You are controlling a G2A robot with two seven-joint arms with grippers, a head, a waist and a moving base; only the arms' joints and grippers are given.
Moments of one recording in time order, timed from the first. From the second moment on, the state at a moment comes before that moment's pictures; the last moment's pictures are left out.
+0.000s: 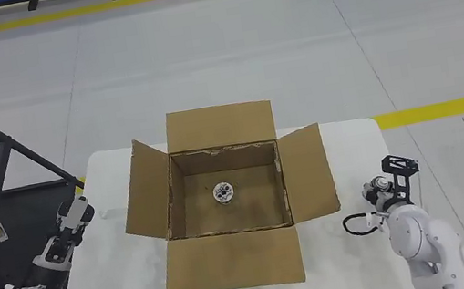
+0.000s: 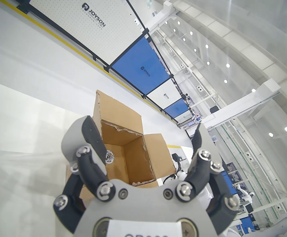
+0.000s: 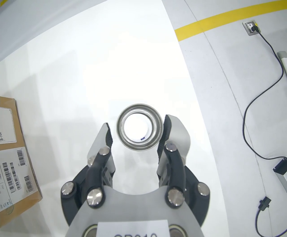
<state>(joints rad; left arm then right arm) 1.48 -1.20 -1.94 -2.03 0.04 -0.25 -0.50 -1.18 -1.33 1.54 -1.57 -1.17 0.35 0.65</state>
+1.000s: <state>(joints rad) 1.48 -1.20 -1.94 -2.03 0.04 -0.25 -0.50 -0.79 -1.41 0.96 -1.80 -1.41 0.15 0.80</state>
